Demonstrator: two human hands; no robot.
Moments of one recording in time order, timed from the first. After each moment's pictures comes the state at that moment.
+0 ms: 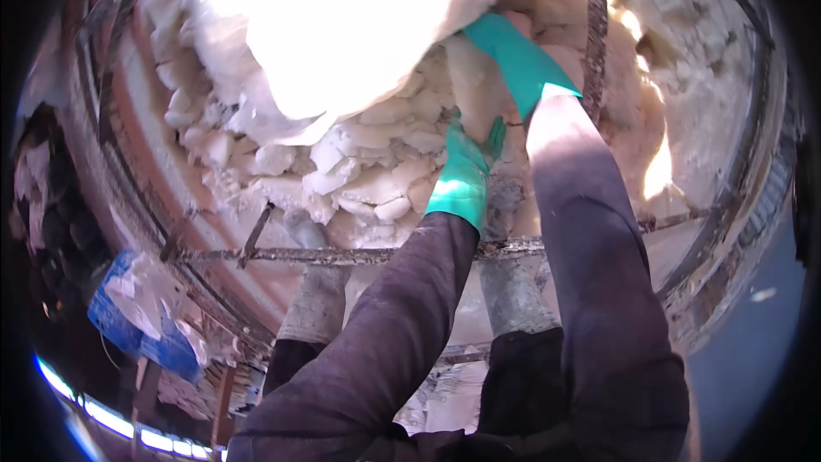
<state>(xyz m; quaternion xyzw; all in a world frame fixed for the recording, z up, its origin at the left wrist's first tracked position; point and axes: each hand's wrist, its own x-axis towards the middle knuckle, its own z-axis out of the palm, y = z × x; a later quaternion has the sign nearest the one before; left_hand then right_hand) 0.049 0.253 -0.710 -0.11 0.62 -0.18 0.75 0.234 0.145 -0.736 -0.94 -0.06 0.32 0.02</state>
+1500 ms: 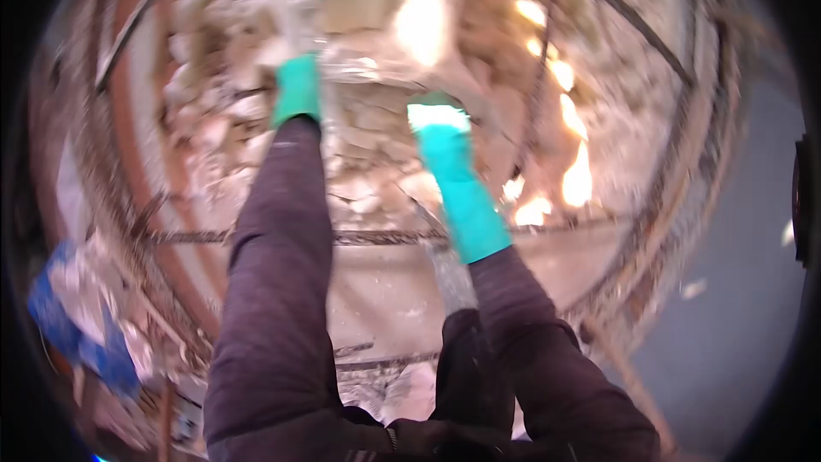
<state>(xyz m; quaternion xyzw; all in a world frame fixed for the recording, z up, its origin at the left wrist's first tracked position) 0.228 0.563 -0.702 0.79 0.45 -0.14 0.39 0.146 0.308 -0.495 -0.97 -0.22 0.05 -0.02</state>
